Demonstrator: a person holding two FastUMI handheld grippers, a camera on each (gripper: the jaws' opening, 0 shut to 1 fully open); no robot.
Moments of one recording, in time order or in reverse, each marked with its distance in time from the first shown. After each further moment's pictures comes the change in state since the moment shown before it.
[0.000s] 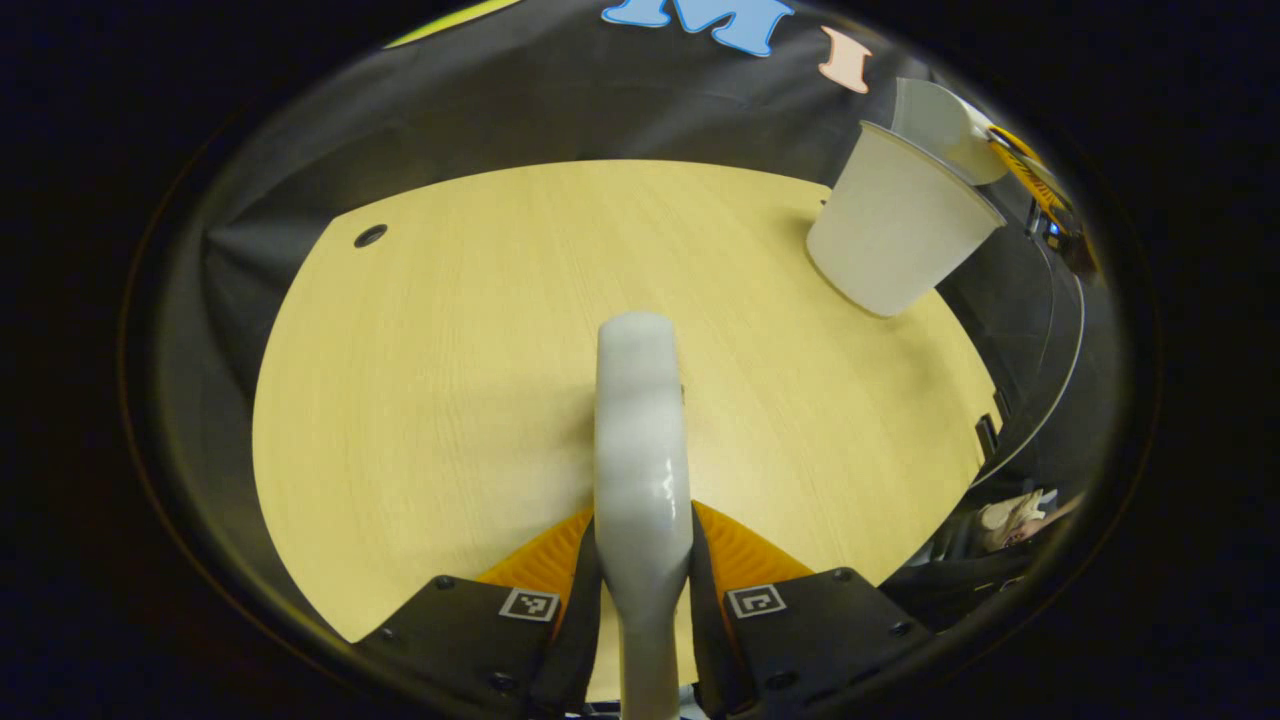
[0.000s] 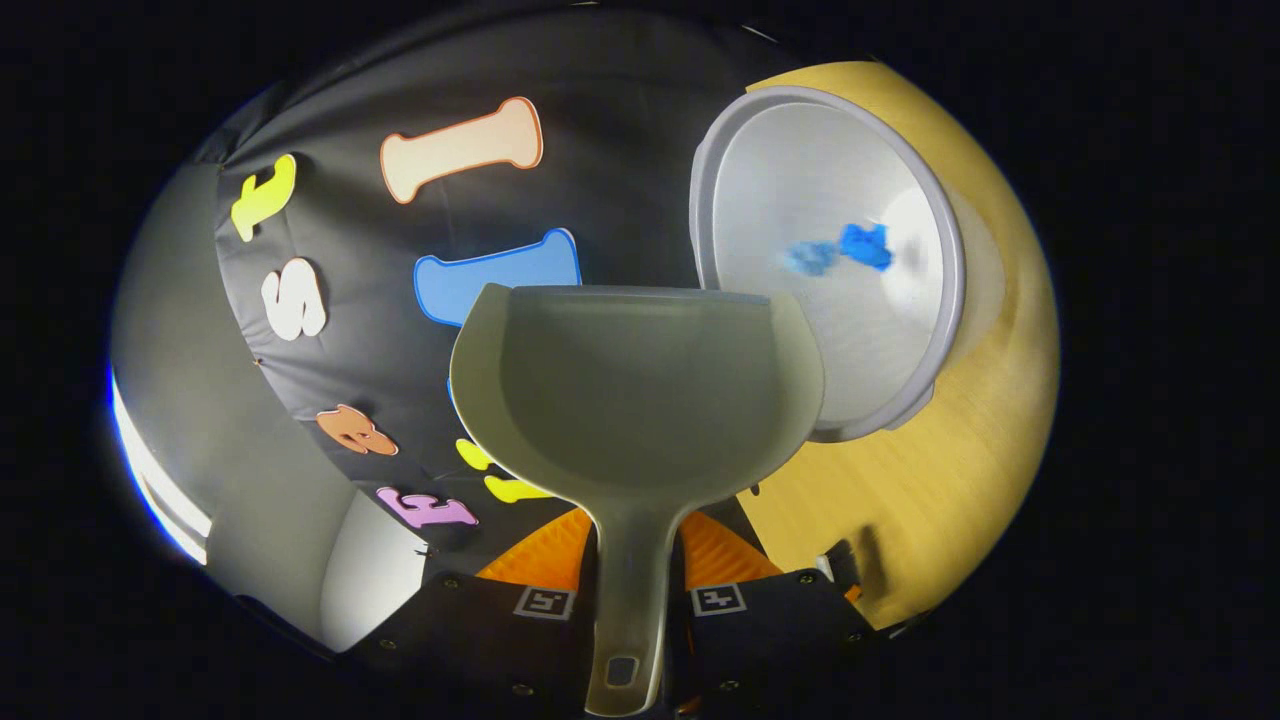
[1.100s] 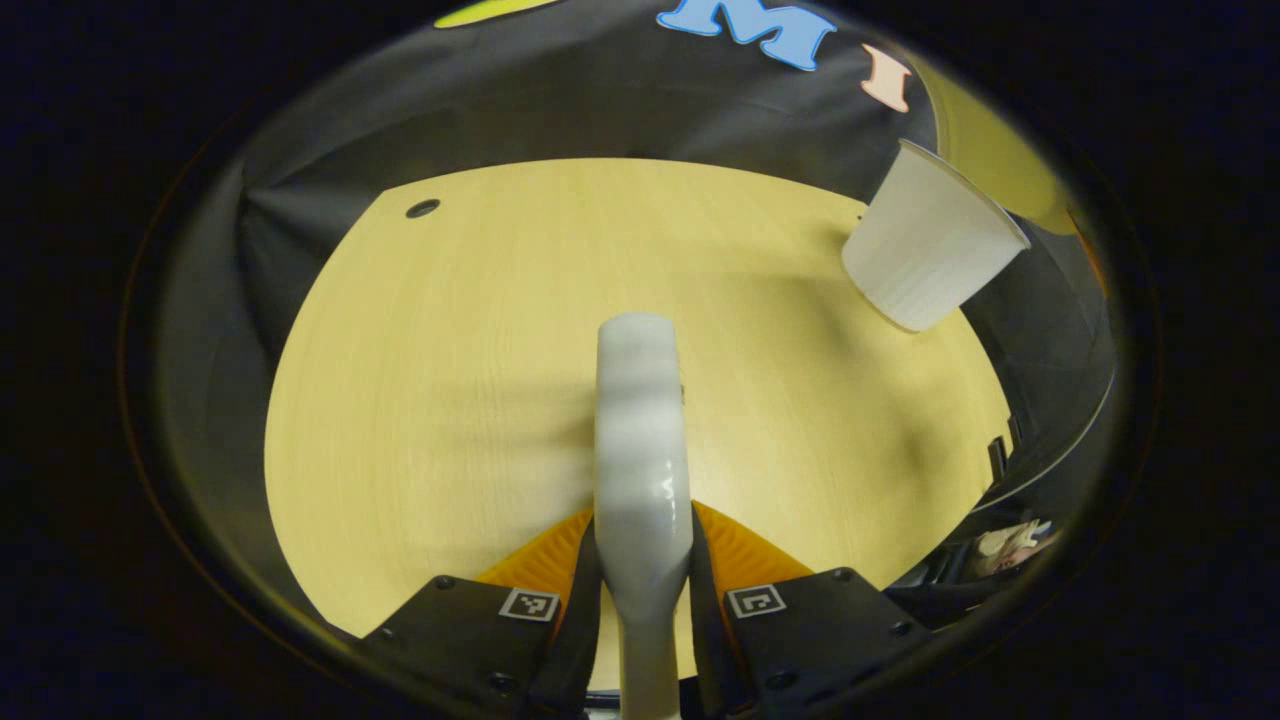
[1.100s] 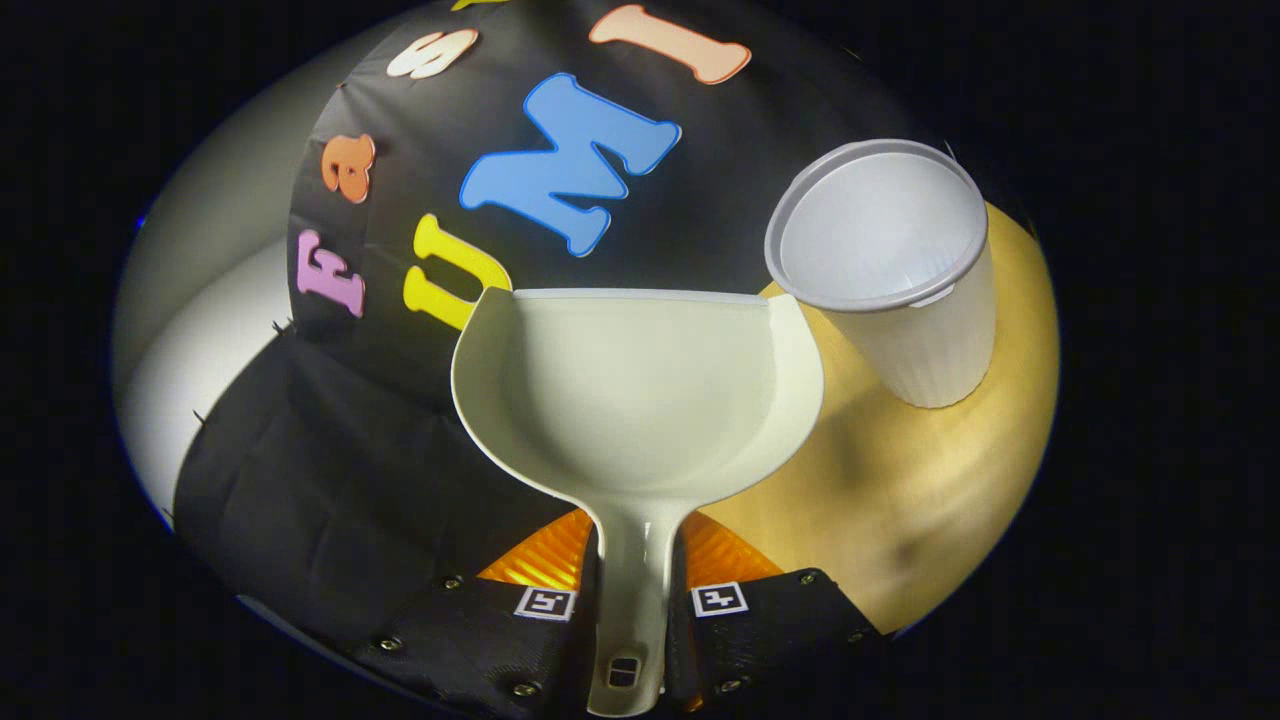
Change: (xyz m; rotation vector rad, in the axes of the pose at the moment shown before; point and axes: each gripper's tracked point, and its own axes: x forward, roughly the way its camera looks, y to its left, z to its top) left arm -0.014 0.028 -0.026 -0.114 -0.020 0.081; right arm -0.013 -0.085 -0.143 -0.771 0.190 -0.301
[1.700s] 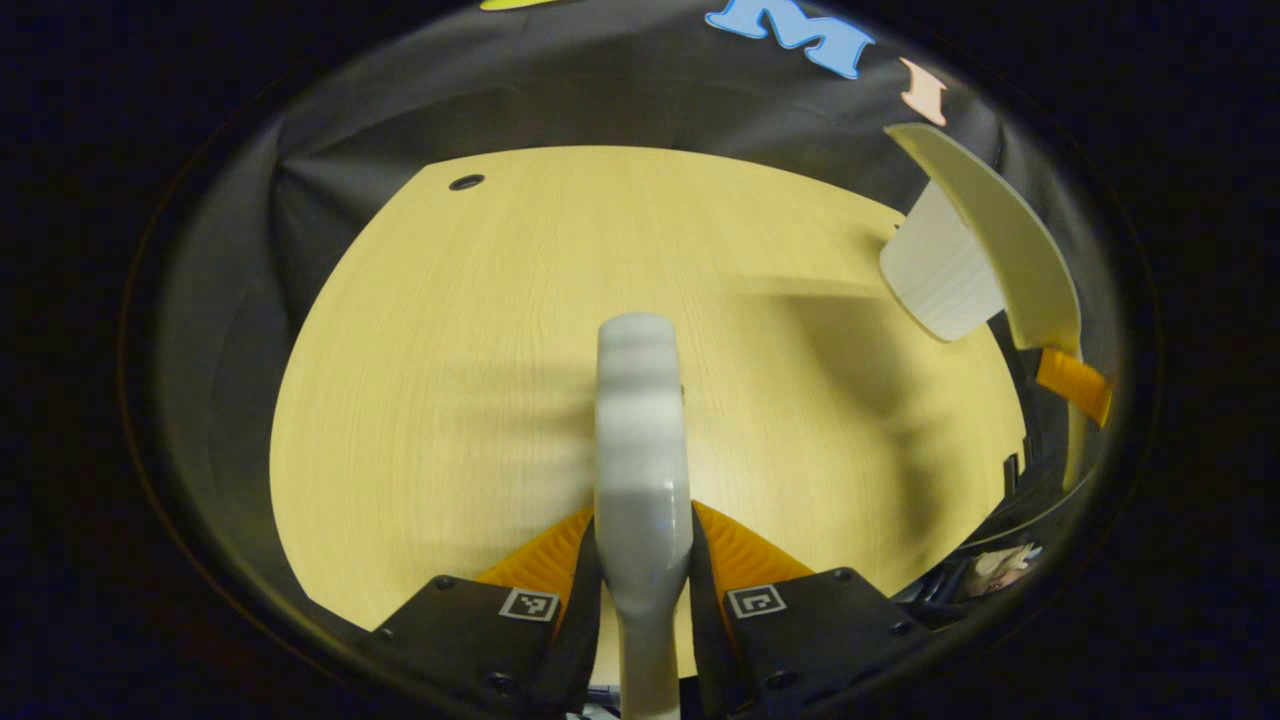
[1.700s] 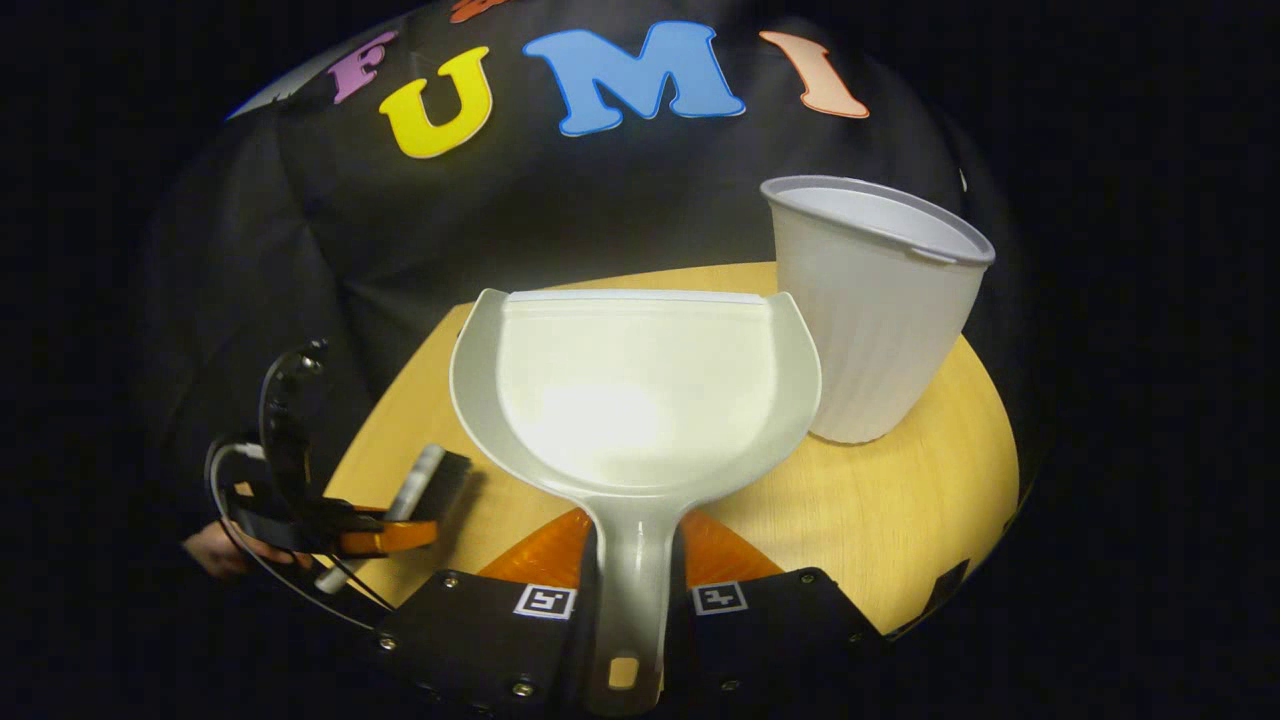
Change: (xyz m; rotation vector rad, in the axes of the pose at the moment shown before) left arm 0.006 0.022 -0.020 -0.083 0.017 0.058; right arm 0.042 -0.124 -0.099 -0.527 0.114 -0.472
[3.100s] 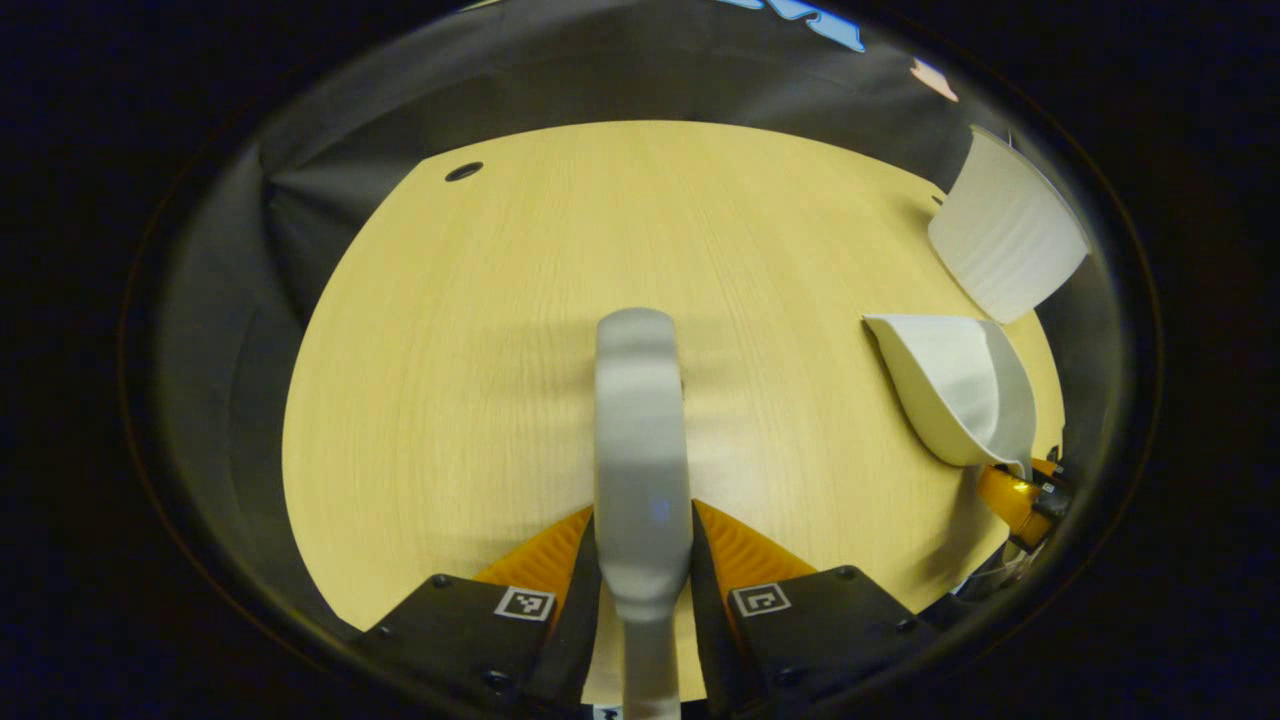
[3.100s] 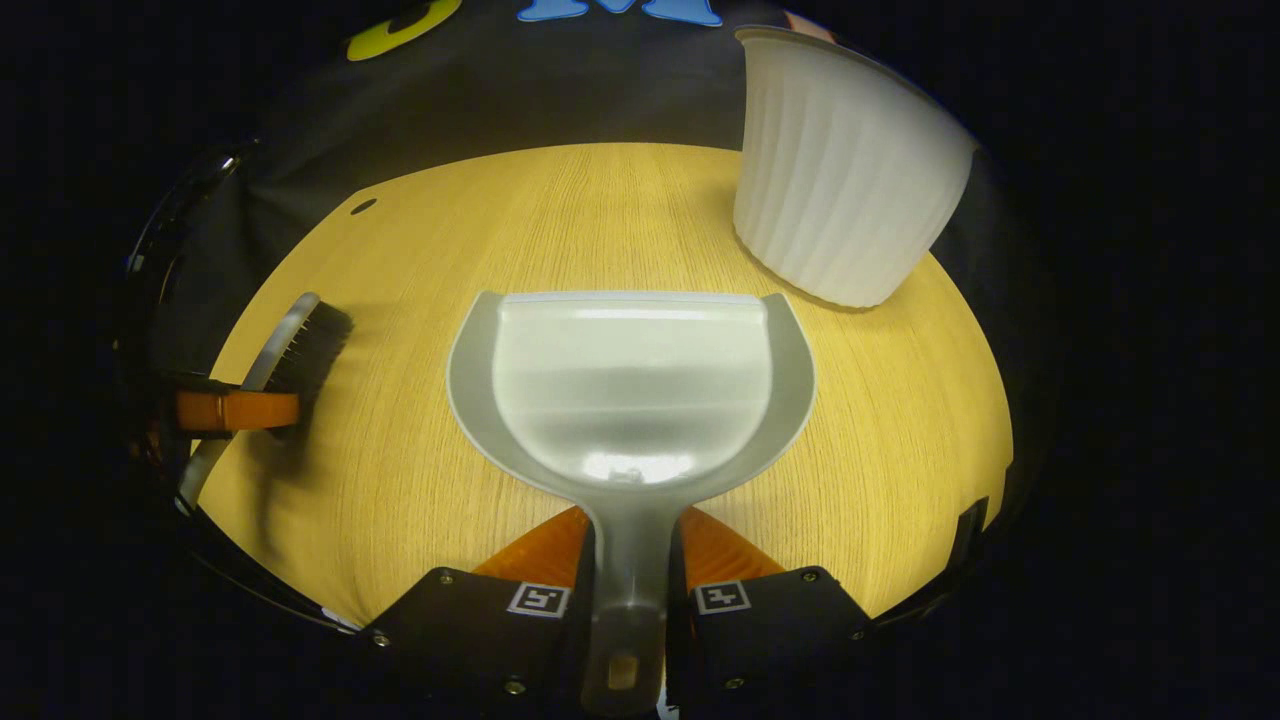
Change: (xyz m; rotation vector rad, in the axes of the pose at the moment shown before) left arm 0.045 -0.002 0.038 0.049 0.068 0.100; right arm 0.029 -0.023 -0.108 -0.007 0.254 -0.200
